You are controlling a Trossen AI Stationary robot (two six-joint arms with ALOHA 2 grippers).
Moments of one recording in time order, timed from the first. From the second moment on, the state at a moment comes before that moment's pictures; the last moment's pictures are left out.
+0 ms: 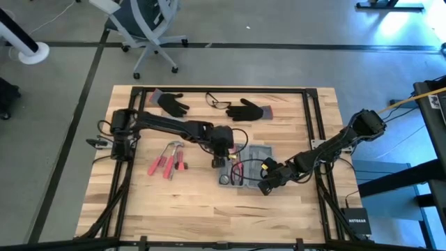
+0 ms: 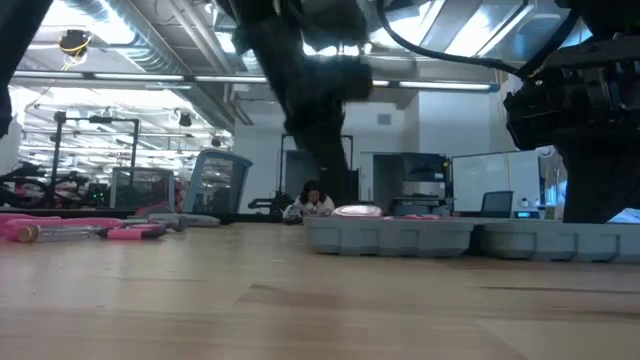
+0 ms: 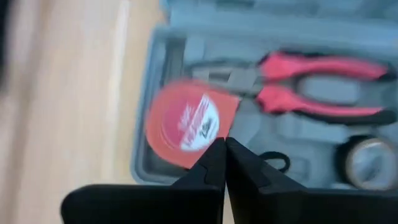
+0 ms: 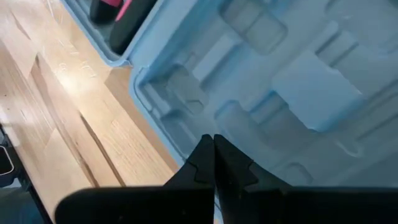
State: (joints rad) left arm 0.04 1.92 1.38 -0.48 -0.01 -0.01; right arm 0.48 1.44 0.56 -0.13 0.09 1.34
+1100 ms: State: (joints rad) left arm 0.10 1.97 1.35 -0.39 0.03 -0.02; right arm 0.48 1.44 0.56 -0.13 0.08 1.34
